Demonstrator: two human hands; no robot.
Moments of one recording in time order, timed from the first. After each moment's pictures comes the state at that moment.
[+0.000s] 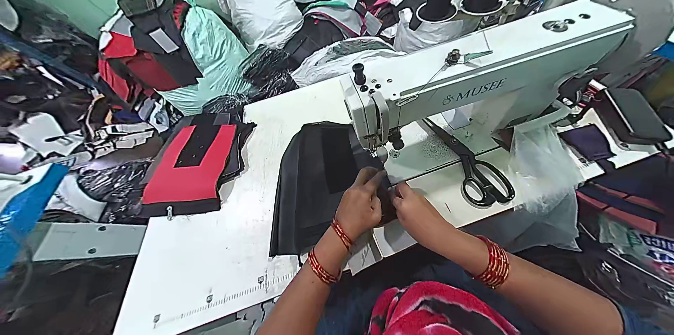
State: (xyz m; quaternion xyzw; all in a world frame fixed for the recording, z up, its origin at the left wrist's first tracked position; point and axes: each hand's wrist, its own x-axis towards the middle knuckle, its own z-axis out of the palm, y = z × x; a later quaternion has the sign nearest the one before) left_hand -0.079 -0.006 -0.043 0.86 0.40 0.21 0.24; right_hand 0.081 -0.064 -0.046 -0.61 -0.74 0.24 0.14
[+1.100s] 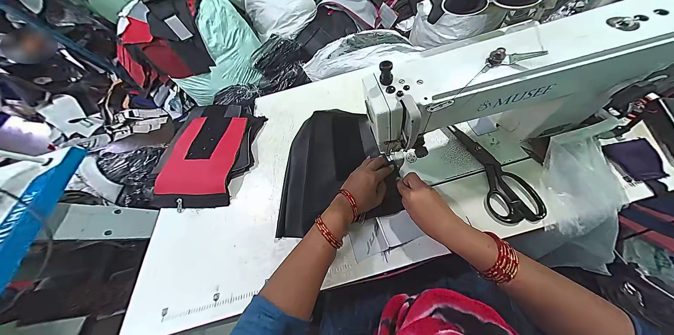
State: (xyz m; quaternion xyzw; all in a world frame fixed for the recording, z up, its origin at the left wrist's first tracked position) left_hand -0.088 0.060 -0.053 0.90 0.34 0.11 0.23; right_hand 0.075 -0.028 -0.061 -0.62 -0.76 0.13 0.16
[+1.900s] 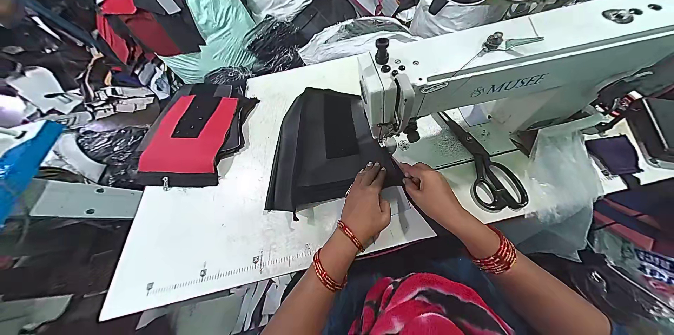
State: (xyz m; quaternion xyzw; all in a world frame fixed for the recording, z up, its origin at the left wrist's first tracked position) left_hand -0.073 -0.024 -0.048 0.82 0.49 0.11 0.27; right_hand 0.107 -0.034 -0.045 -0.66 -0.64 0.32 0.21
